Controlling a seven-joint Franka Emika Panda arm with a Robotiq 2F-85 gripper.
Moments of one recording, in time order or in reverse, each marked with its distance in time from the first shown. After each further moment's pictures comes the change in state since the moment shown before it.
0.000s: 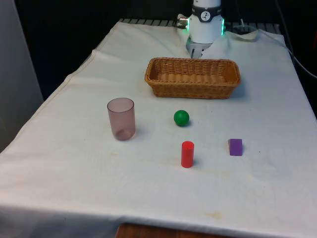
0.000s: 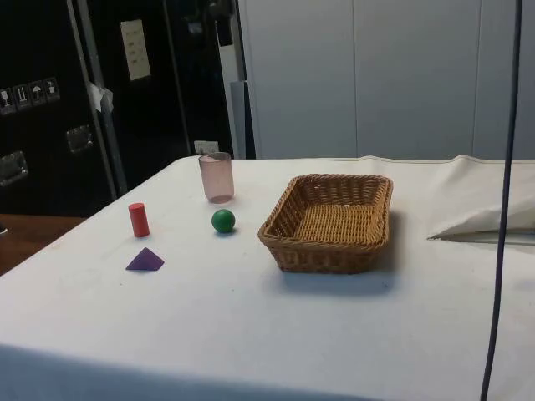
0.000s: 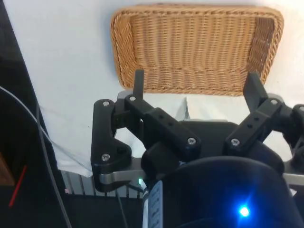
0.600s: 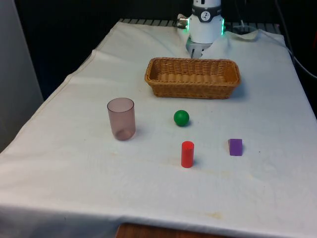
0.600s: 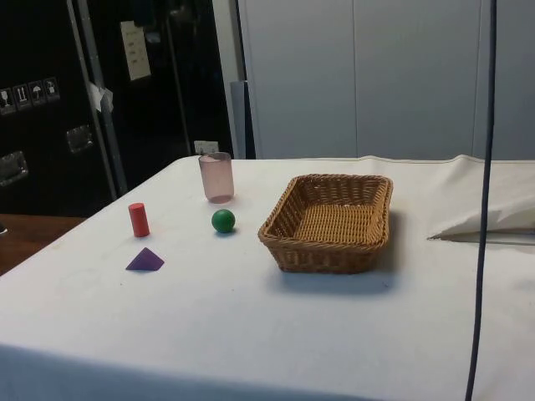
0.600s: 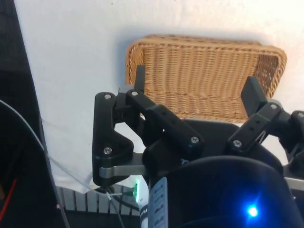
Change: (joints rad) arm 0.014 0.106 0.055 0.120 -0.003 0.027 0.088
